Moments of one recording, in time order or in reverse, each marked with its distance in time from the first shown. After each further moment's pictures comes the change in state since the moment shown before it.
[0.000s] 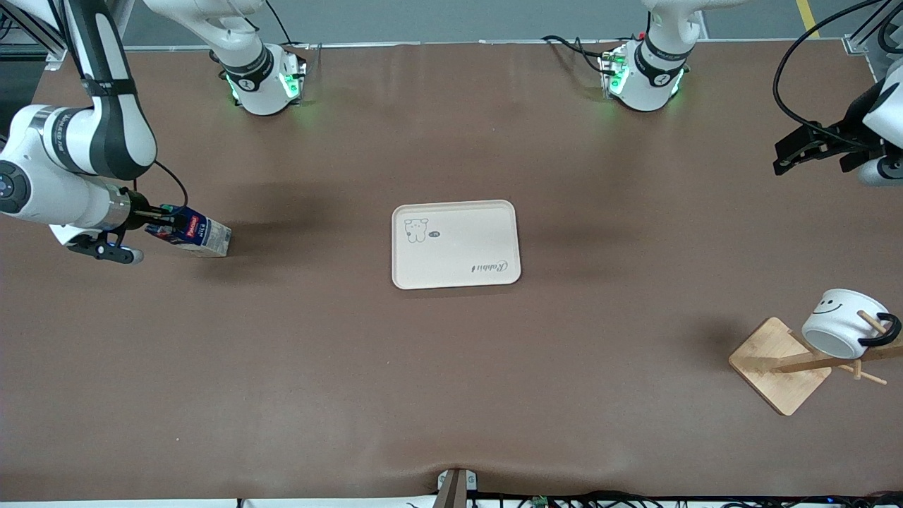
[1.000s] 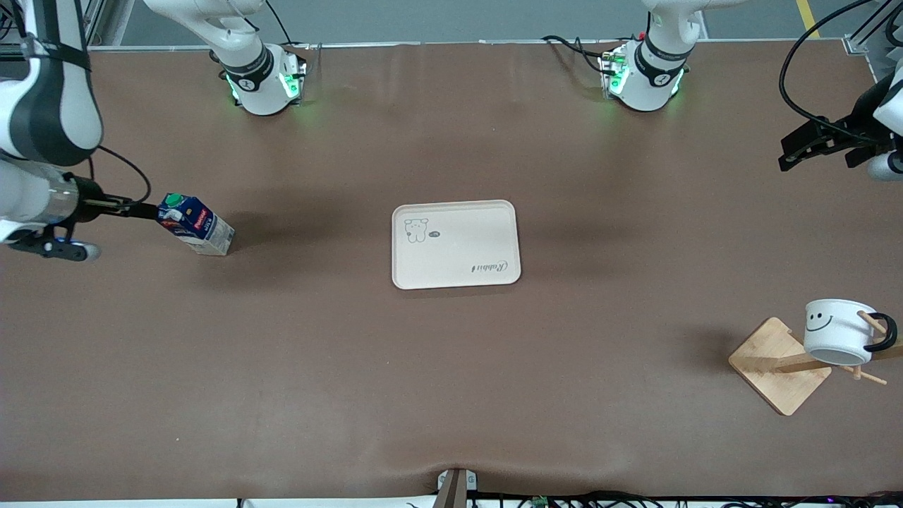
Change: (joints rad) left arm 0.006 -0.011 0.000 0.004 -0.002 -0.020 -0.002; right arm -0.001 0.030 0.016 0.391 -0.007 -0.341 -0.094
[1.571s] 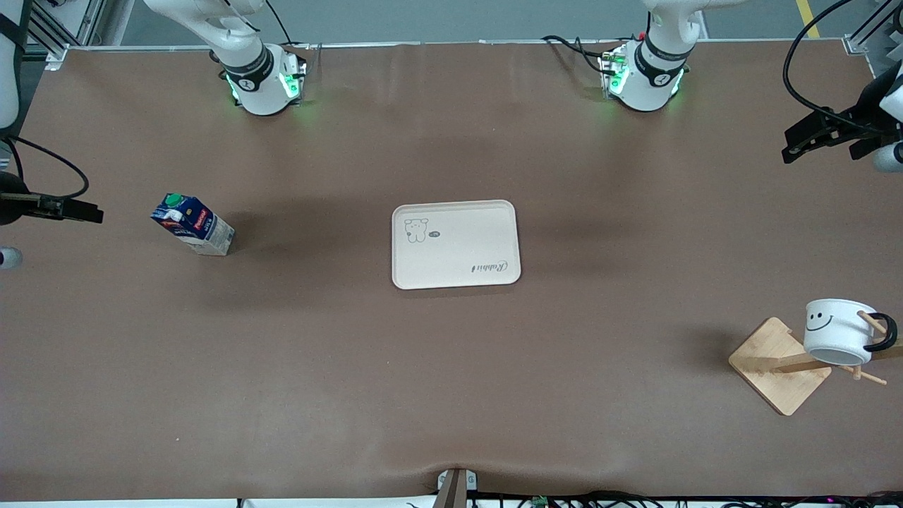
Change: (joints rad) left arm 0.000 -0.007 0.000 0.021 0.000 -0.027 0.000; right arm -0.005 0.088 0.000 0.344 0.003 -0.251 -0.049
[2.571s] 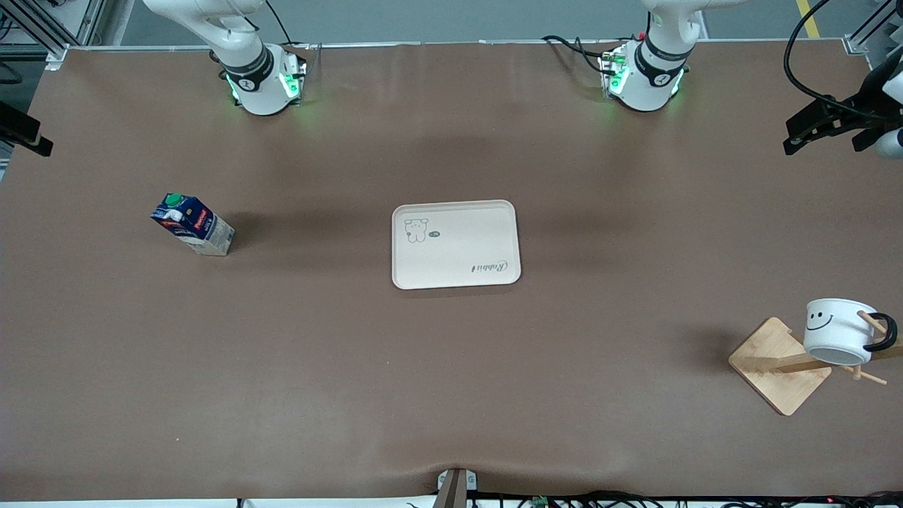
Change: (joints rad) left arm -0.002 -0.018 -0.006 0.002 0.000 -0.008 0.000; right arm 0.044 -0.156 0.018 0.138 0.051 -0.093 0.022
